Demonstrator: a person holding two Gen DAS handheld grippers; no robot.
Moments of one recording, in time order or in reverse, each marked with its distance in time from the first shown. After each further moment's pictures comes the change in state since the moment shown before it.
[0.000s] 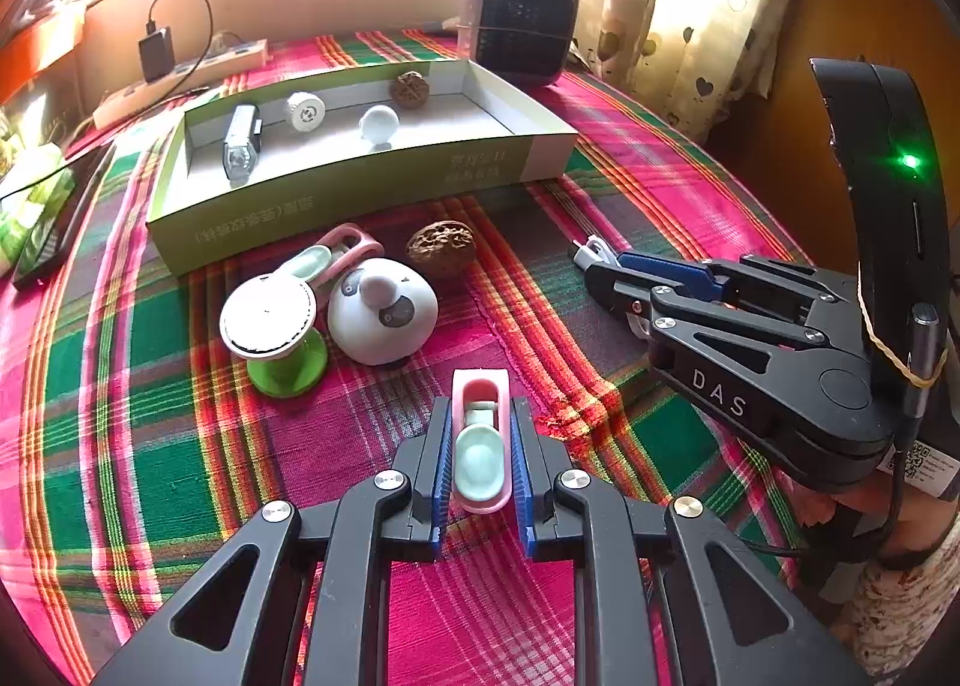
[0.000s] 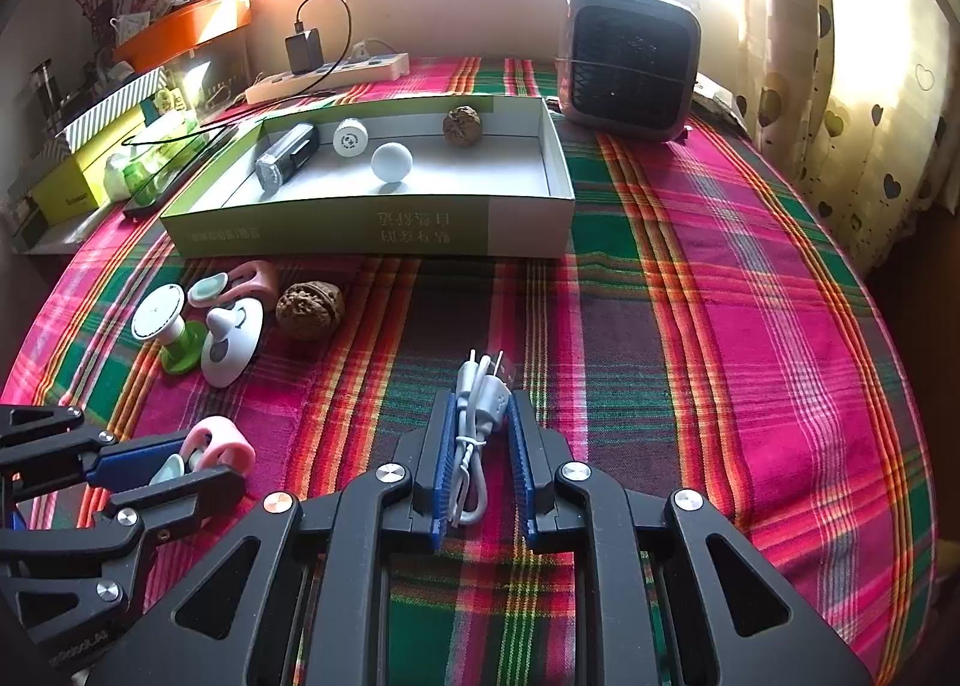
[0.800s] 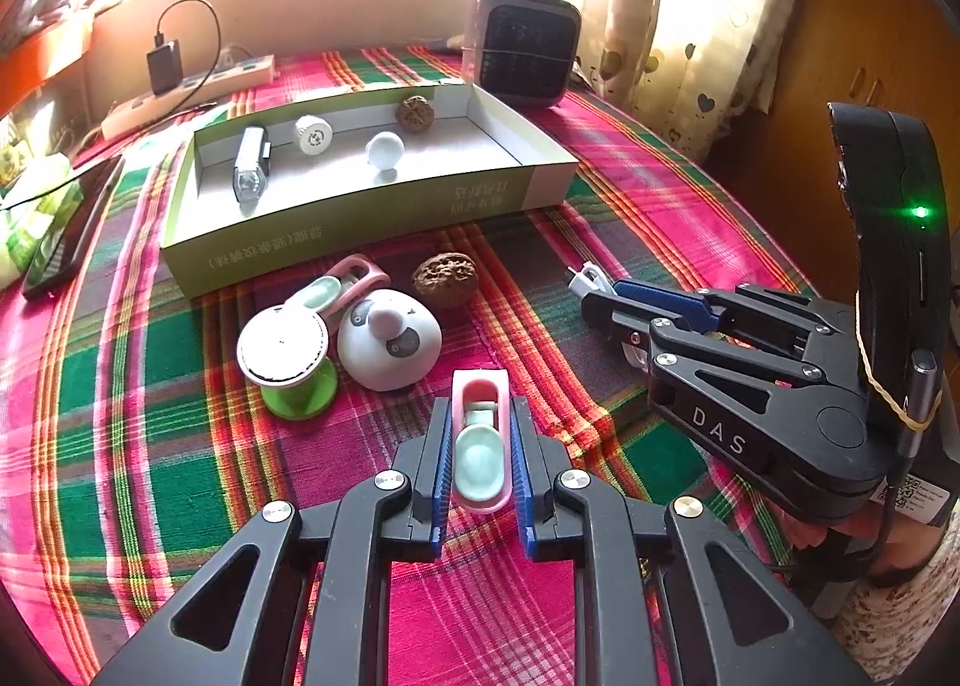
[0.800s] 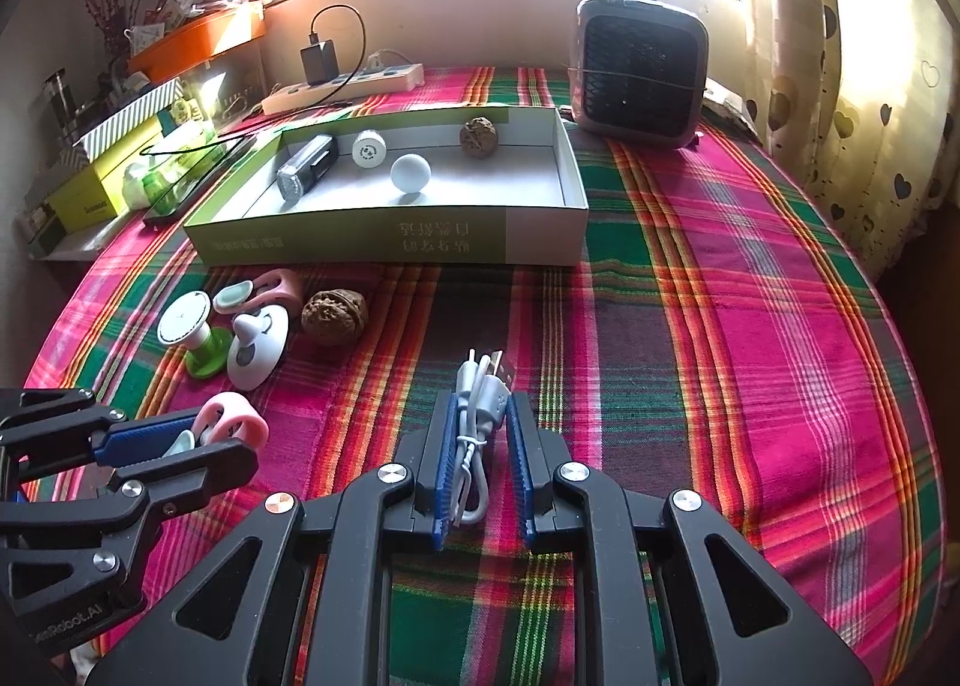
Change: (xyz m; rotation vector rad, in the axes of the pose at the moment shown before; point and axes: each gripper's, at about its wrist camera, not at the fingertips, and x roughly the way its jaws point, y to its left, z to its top) left arm -0.008 -0.001 0.008 -0.013 -0.036 0.005; right arm -0.008 0.001 0.000 0.003 -0.023 0.043
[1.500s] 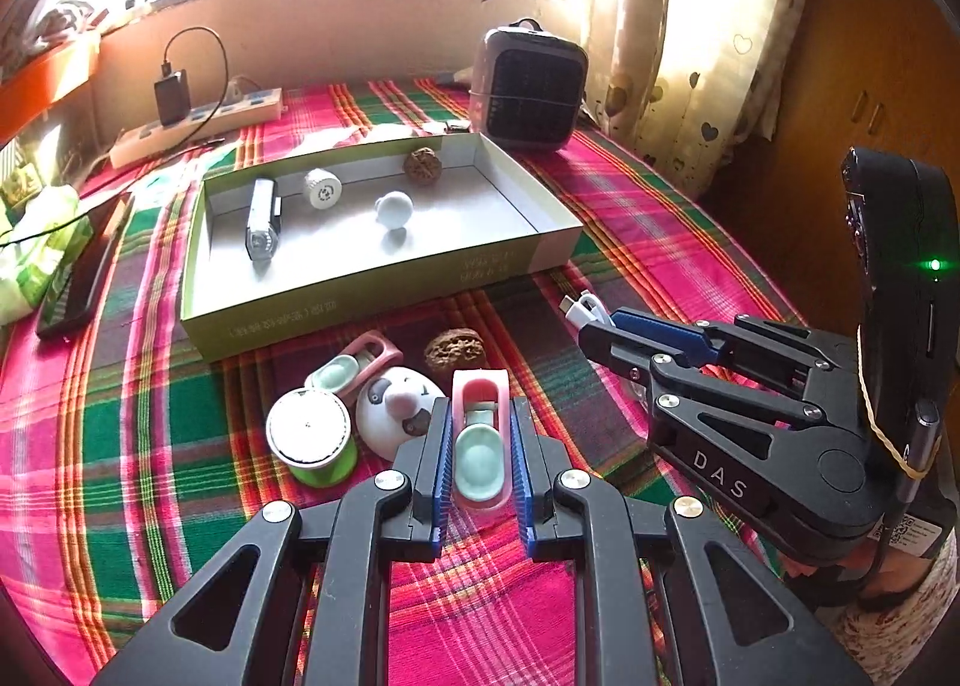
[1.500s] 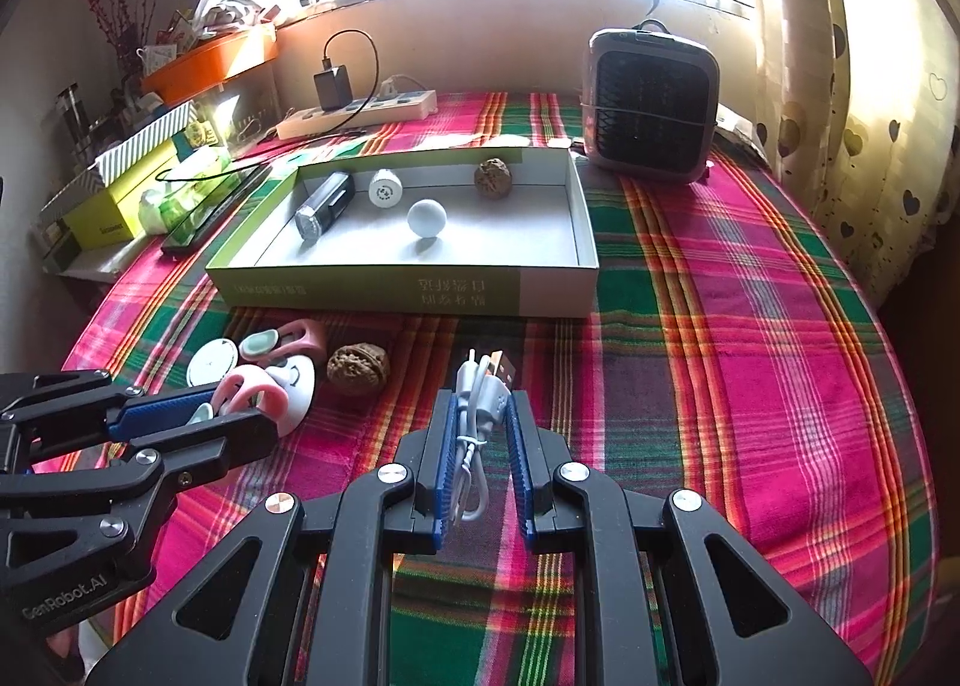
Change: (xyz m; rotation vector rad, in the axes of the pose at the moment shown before) left arm -0.011 0.003 0.027 -0.011 -0.052 0.007; right arm -0.009 0.002 0.019 -0.002 -0.034 0.035
